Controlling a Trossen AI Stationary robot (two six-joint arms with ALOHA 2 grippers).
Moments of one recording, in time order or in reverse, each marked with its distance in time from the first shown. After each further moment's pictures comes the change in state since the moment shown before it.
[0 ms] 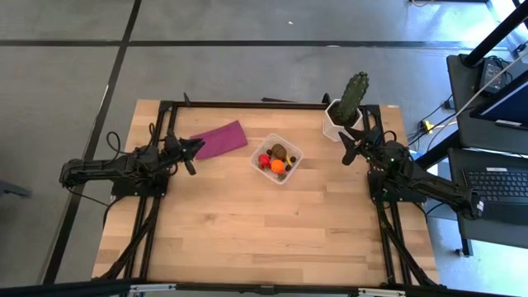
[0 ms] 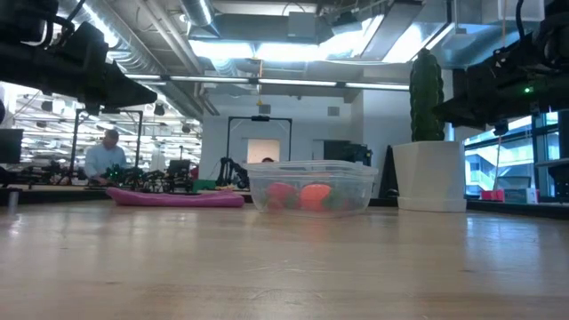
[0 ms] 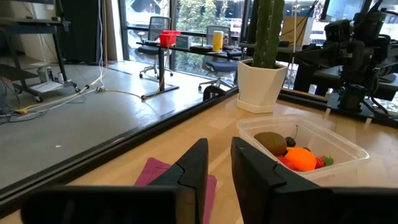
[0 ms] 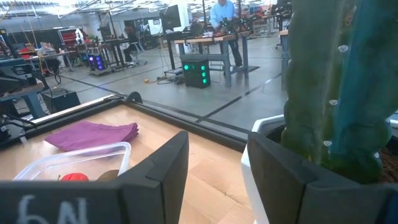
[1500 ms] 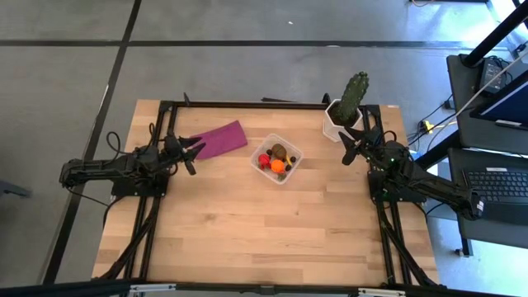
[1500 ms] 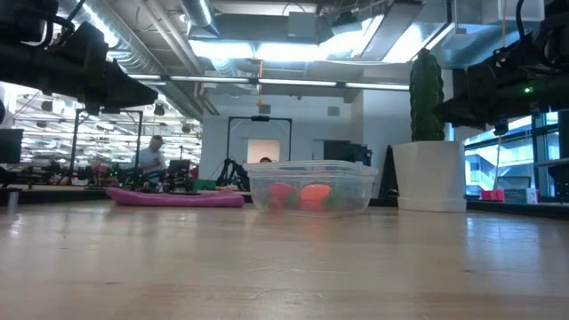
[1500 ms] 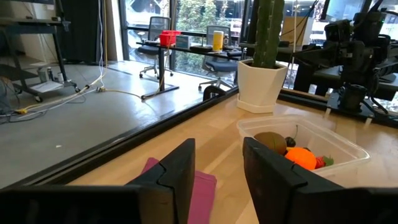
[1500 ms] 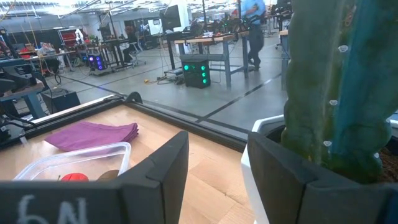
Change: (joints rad) left arm 0.000 0.000 0.000 0.000 0.000 0.000; right arm 0.000 0.000 0.000 0.000 0.000 0.000
